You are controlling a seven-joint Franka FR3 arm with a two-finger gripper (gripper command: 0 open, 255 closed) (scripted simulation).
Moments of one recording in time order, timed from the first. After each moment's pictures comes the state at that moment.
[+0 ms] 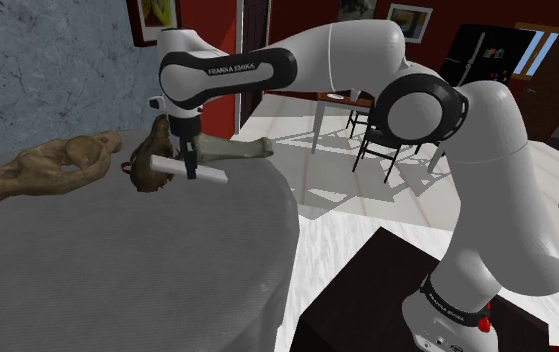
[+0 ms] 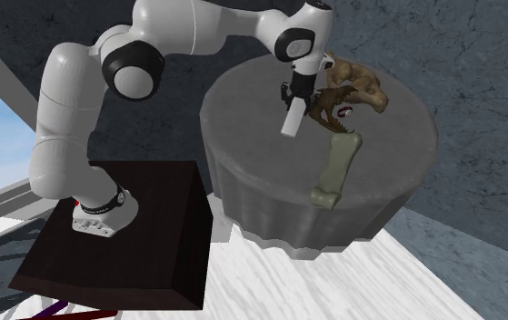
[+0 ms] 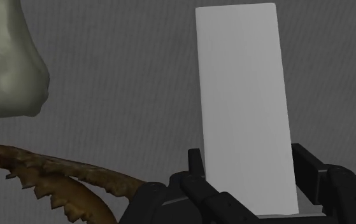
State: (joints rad) arm 0.42 0.64 -0.03 -1.20 0.03 1.83 -0.78
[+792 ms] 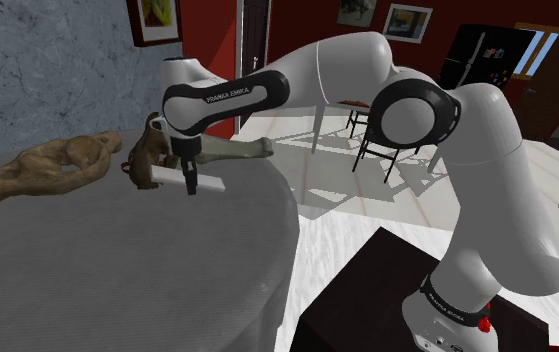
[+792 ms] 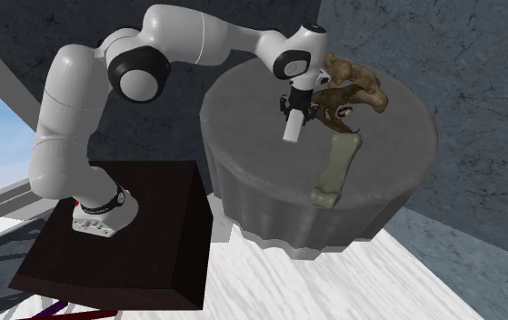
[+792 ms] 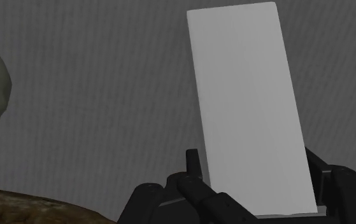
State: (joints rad) arm 0.43 0.67 -0.02 -1.29 0.03 1.96 -0.78
